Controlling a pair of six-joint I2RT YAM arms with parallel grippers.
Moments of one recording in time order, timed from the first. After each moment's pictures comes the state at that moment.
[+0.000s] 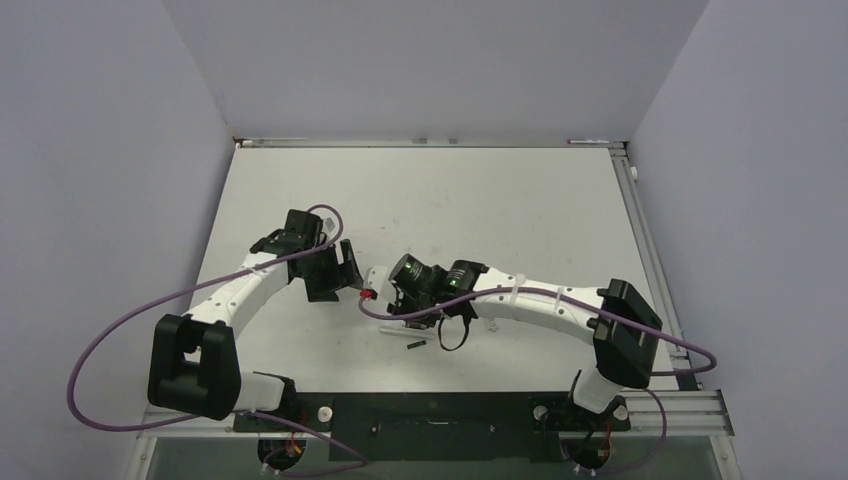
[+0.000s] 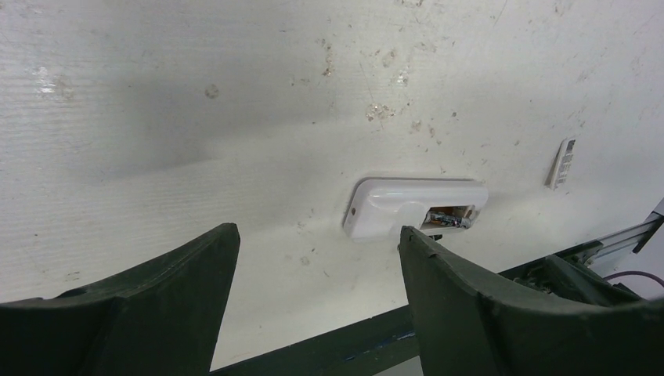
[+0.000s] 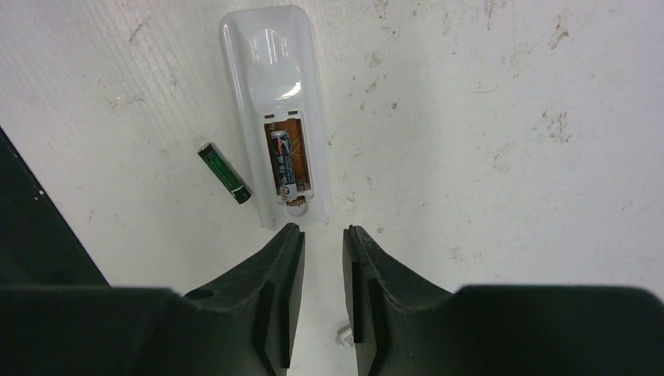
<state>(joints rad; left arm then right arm) -0.22 1.36 0.86 -0.66 0.30 -0.52 1.11 1.66 1.26 -0.68 0.07 -0.30</state>
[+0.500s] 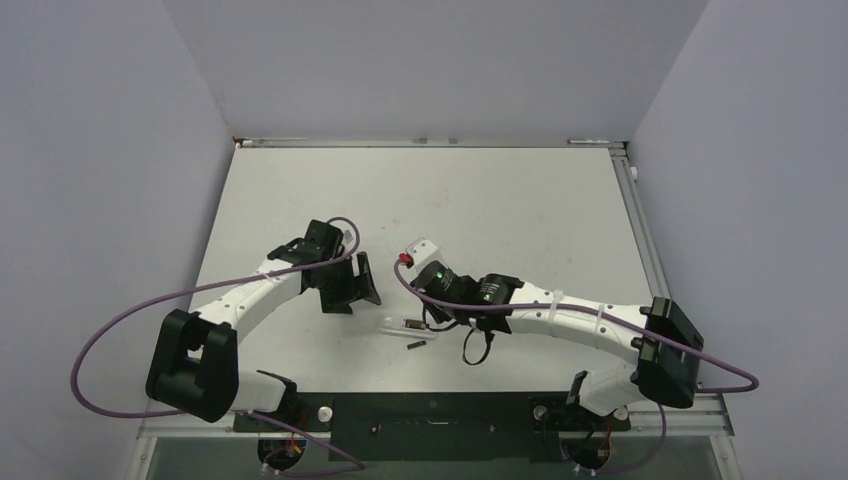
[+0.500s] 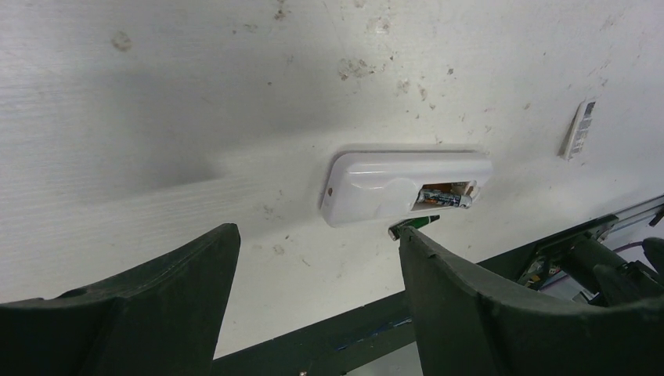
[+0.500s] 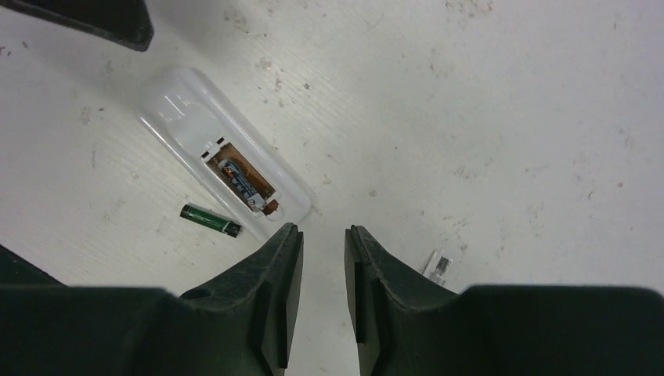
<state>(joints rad) -0.34 1.36 0.80 -0.63 0.30 -0.59 1.11 1.45 1.08 -0.53 0.33 0.19</state>
